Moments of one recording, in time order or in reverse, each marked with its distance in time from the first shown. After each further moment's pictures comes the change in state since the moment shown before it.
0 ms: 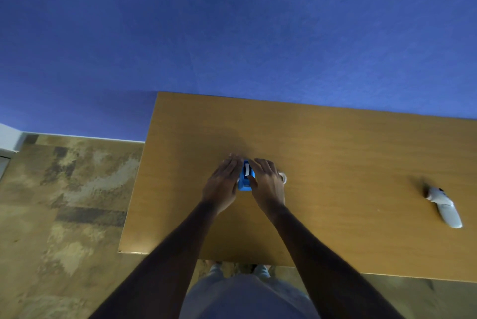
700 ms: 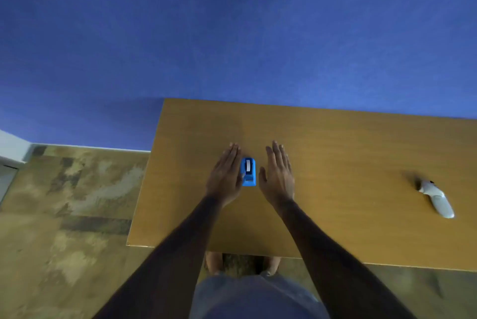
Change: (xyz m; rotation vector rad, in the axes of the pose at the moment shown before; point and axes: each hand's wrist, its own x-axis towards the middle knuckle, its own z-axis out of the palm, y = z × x) left_hand -0.024 0.028 -0.030 0.060 0.131 0.019; right_hand -0.032 0.004 -0.020 -0.028 0.182 0.002
